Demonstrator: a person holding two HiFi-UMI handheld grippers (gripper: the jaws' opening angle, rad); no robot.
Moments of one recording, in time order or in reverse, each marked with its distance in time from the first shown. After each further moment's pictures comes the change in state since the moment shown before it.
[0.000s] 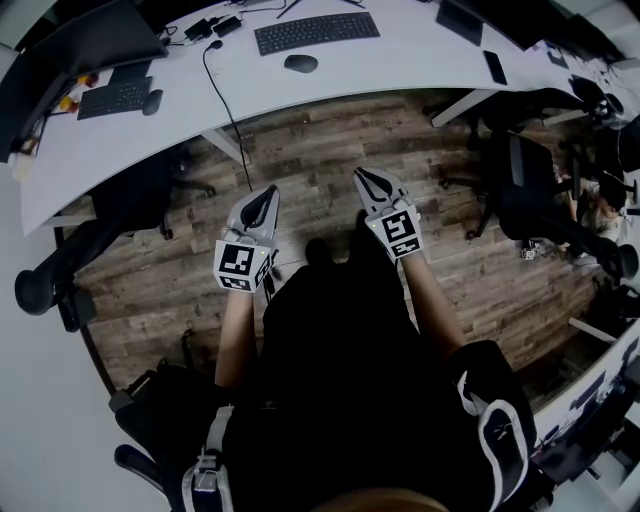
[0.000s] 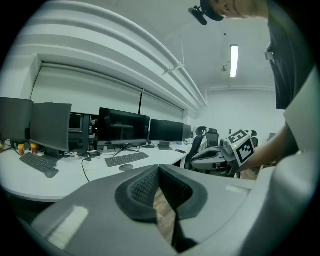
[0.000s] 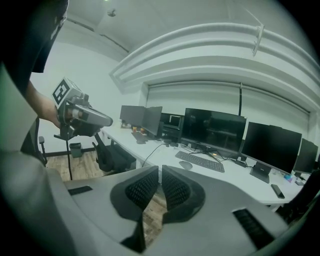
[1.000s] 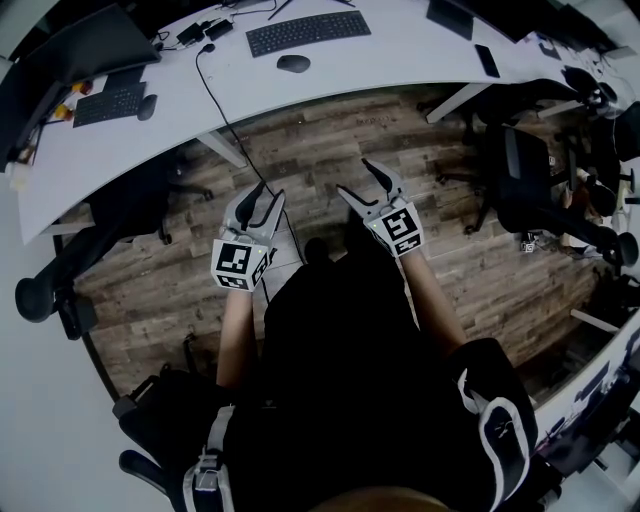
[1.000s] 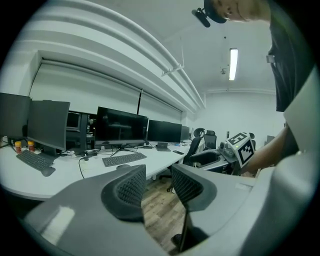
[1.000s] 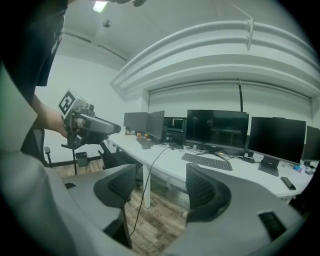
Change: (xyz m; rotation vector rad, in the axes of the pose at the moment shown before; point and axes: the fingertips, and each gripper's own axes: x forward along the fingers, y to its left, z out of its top) left arm 0.001 -0.004 0.000 -0.016 -0.011 -0.026; right arm -0.007 0.012 0.001 0.073 -0.054 0.067
